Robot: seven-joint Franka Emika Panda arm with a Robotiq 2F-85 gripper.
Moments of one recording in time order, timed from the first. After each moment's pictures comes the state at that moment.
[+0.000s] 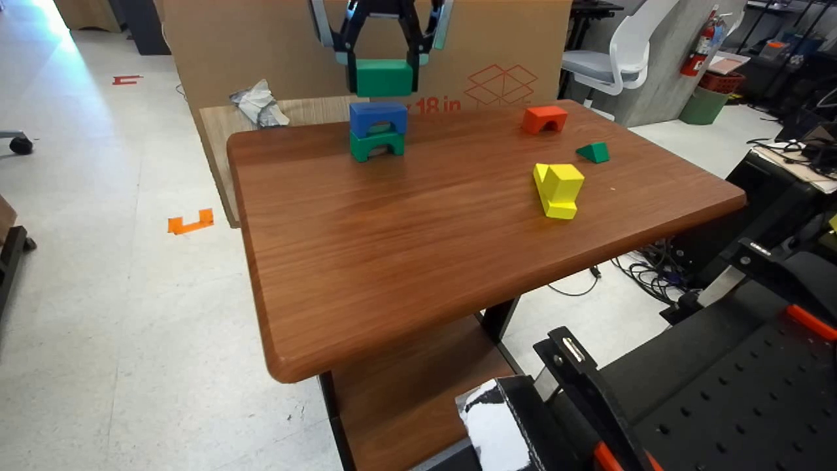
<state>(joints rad) 0.20 0.68 0.05 -1.61 -0.03 2.21 0.33</state>
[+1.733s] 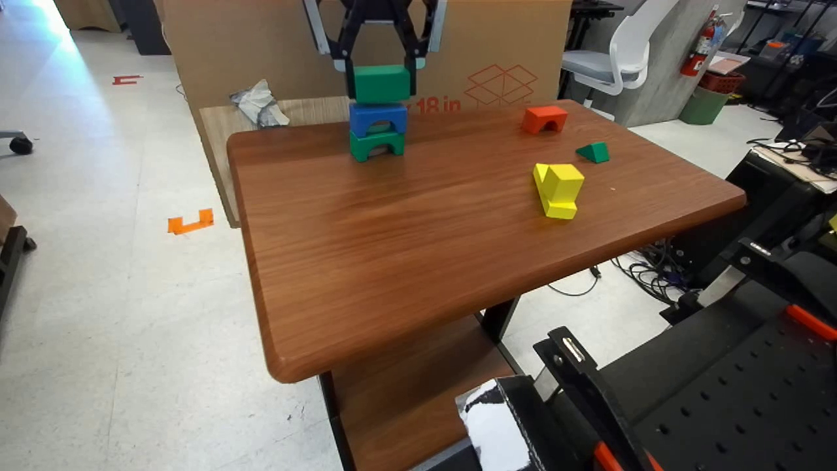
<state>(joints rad) 0.23 0.74 0.02 -1.50 -0.03 2.11 0.37</state>
